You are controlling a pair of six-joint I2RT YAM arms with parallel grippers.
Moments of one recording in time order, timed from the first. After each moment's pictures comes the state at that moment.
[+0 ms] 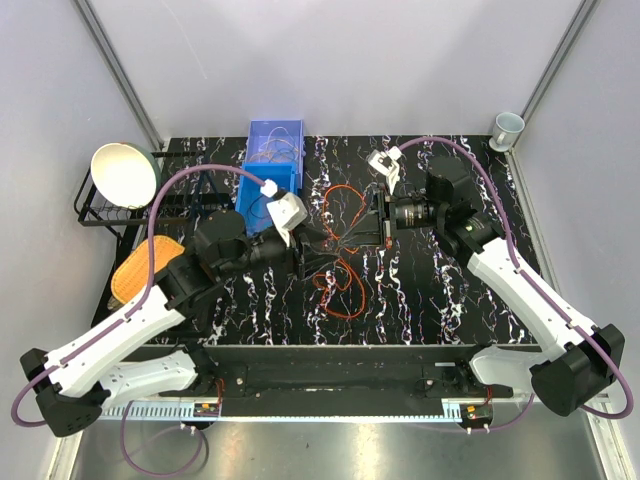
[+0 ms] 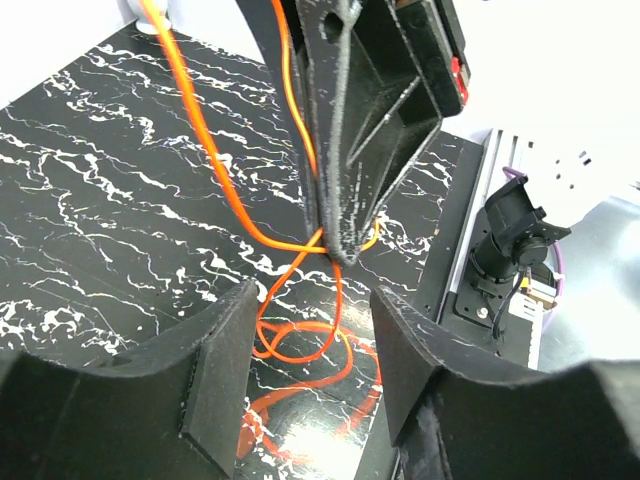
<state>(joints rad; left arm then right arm) -0.88 0.94 1.03 -0.21 0.32 -0.09 0.51 1.22 1.16 -0.12 -1.10 0.49</state>
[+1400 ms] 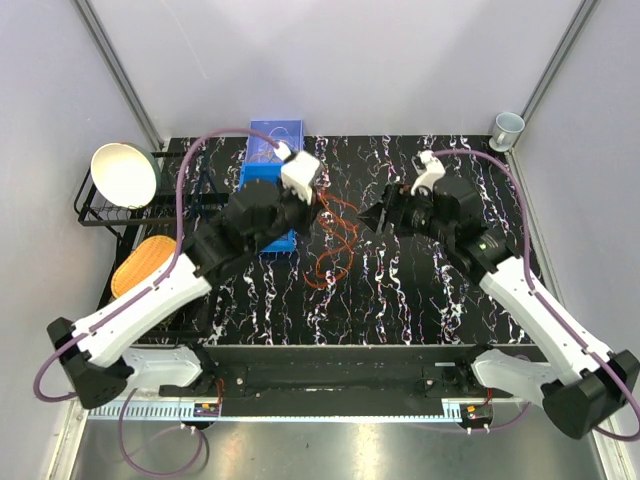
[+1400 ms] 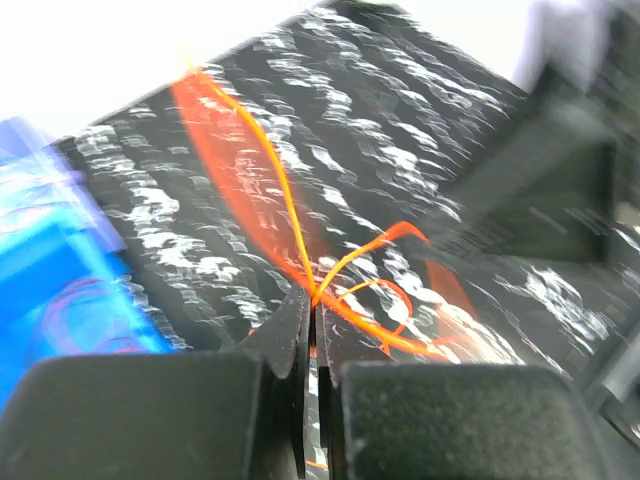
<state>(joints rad) -0.87 1.17 1.24 -0.31 -0.12 -0.08 0.51 1.10 1.08 -0.33 -0.23 0.53</state>
